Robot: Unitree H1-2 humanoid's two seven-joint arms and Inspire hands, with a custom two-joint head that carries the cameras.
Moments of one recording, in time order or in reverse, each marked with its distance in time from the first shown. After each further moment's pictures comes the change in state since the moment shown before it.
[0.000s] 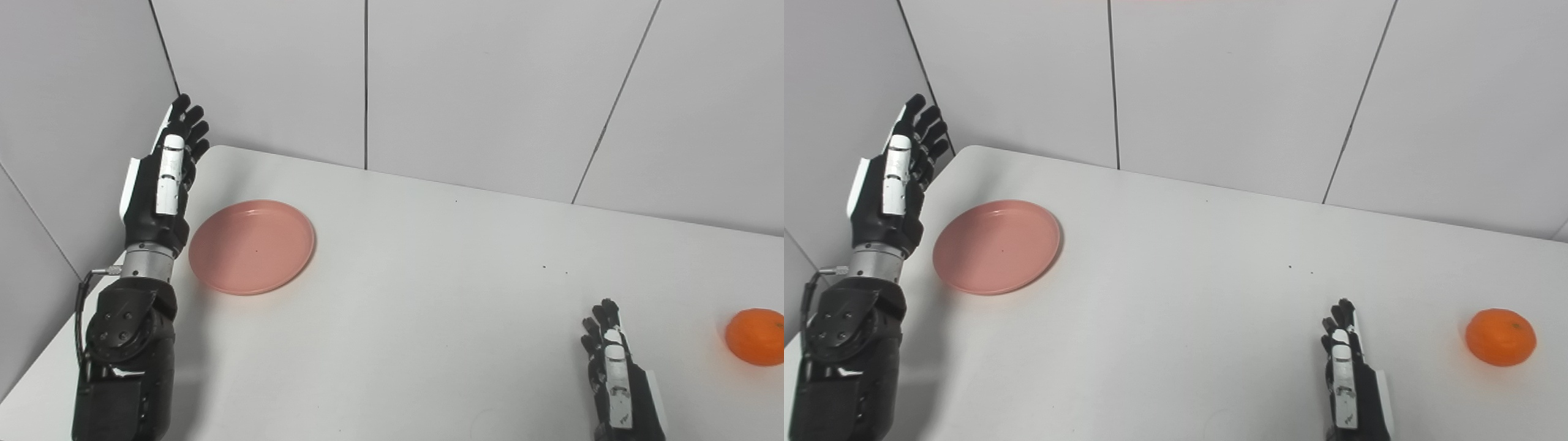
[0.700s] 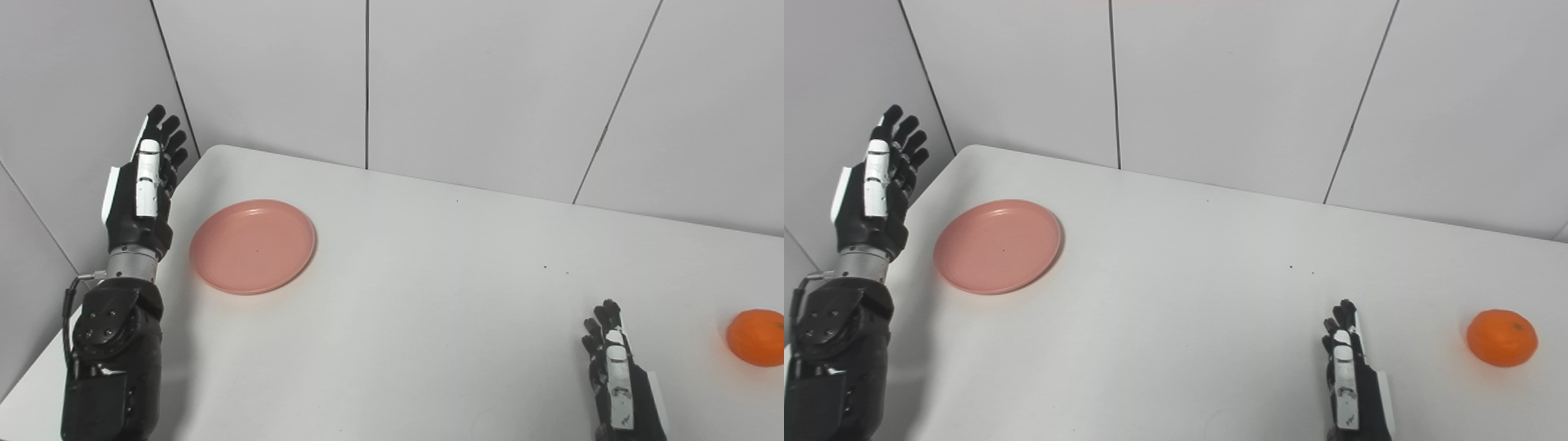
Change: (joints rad) left arm 0.000 0.015 0.047 0.057 -0.053 -0.006 0.010; right arm 0.001 0.001 -0.001 0.000 0.004 0.000 0.000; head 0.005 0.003
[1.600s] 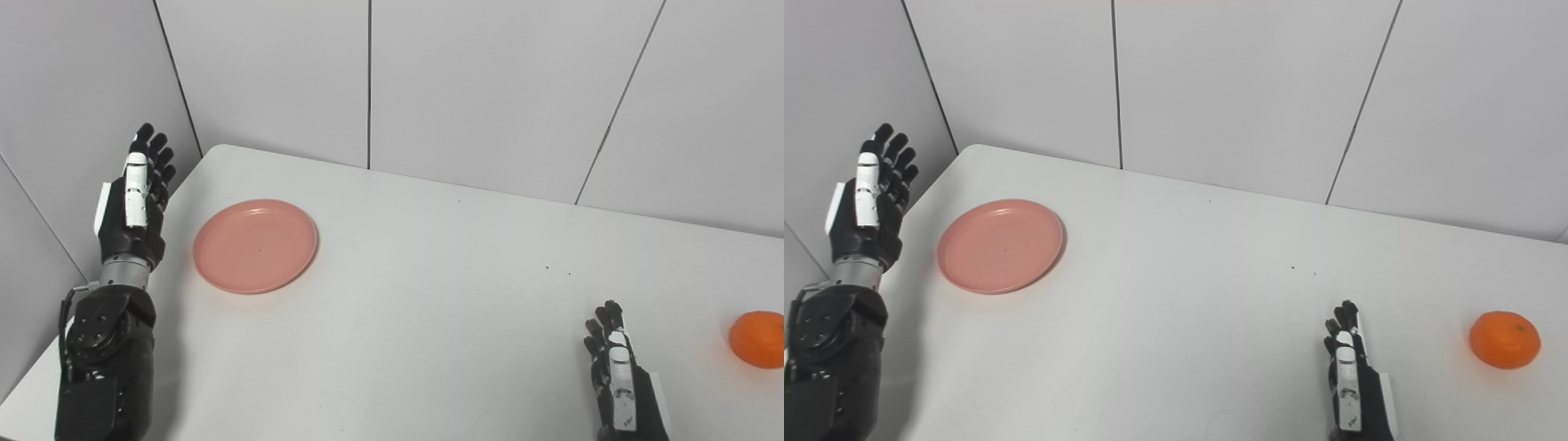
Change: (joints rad) left arm 0.015 0.013 0.034 0.087 -0.070 -0.006 -0.021; right arm 0.000 -0.003 -0.004 0.000 0.005 -0.001 0.004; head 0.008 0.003
